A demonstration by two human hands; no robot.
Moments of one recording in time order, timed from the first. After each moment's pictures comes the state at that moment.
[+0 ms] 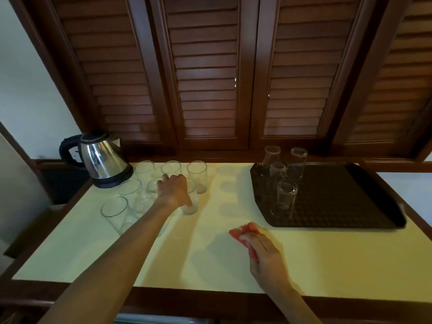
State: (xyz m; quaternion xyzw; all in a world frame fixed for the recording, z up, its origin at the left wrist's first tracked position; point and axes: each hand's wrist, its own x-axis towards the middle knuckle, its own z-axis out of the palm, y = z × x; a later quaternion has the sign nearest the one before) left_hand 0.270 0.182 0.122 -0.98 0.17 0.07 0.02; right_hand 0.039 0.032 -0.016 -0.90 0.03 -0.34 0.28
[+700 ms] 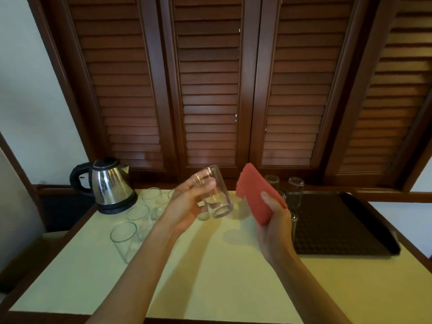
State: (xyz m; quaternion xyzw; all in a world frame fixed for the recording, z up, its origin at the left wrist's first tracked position) left_hand 0.215 0.199 0.187 -0.53 0.17 0.25 -0.79; right_hand 0.076 0.068 0.180 -0.43 0.12 -0.35 0.82
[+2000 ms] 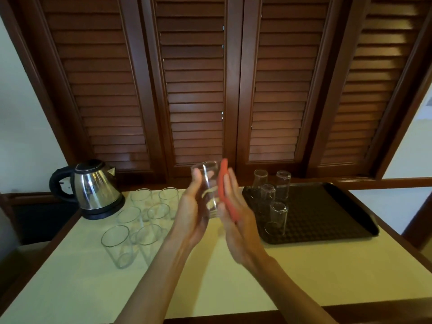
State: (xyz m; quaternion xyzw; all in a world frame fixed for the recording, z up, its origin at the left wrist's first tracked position) left_hand 0.166 0.197 0.195 -0.49 0.20 0.25 -0.81; right_hand 0.088 0.108 0.161 -0.79 -0.01 -0.35 0.50
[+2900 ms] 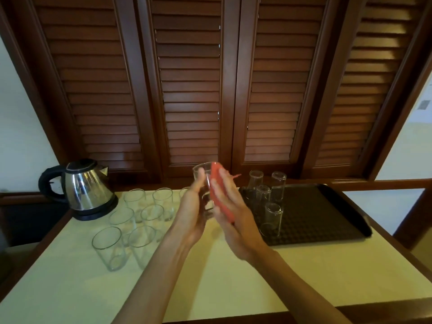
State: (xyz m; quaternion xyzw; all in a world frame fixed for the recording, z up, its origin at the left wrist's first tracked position) left_hand 0.165 0.184 0.200 -0.53 0.17 0.28 -0.78; right_hand 0.095 0.082 0.154 -0.85 -0.07 -0.35 0.38
